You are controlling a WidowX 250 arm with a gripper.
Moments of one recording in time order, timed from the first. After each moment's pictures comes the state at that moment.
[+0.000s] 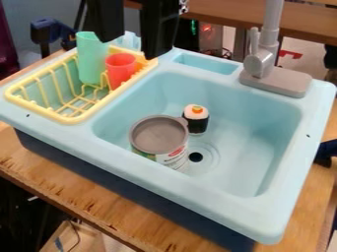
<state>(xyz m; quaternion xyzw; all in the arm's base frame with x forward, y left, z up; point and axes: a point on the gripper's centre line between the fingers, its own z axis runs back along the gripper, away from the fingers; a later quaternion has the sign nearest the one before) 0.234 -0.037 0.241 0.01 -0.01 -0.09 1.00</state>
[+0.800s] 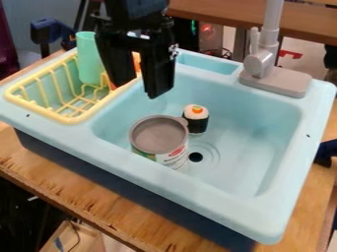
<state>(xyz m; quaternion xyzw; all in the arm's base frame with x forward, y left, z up) 0.246 -0.033 0.194 -0.08 -0.03 -0.14 0.99</state>
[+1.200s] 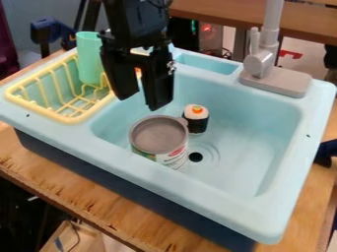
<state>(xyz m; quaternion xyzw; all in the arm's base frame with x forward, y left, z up) 0.255 -0.027 0.174 -0.10 -0.02 -0.15 0.98</state>
